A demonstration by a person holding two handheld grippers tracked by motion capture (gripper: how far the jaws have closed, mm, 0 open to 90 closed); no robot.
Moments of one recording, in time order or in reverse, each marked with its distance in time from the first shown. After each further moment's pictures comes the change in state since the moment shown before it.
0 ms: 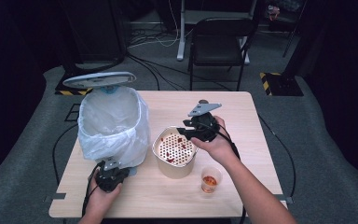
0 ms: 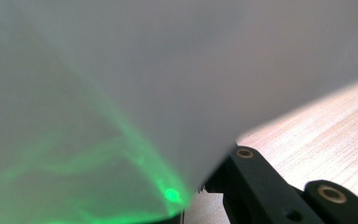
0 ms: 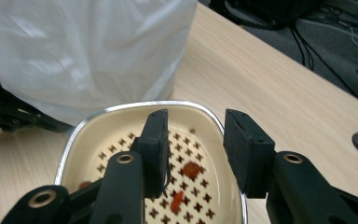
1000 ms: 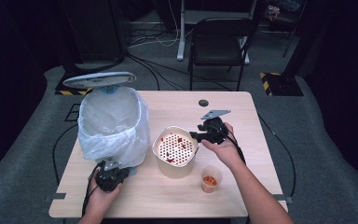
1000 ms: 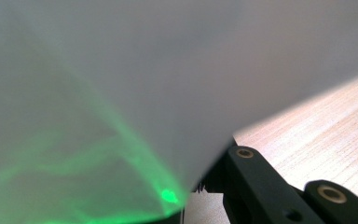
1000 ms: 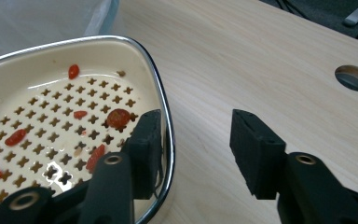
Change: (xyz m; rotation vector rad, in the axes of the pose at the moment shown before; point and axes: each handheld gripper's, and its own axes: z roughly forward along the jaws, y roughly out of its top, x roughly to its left) left arm 0.000 0.000 0.000 0.000 0.002 0.006; right arm -0.045 -0.054 0.026 0.062 -0.060 0.136
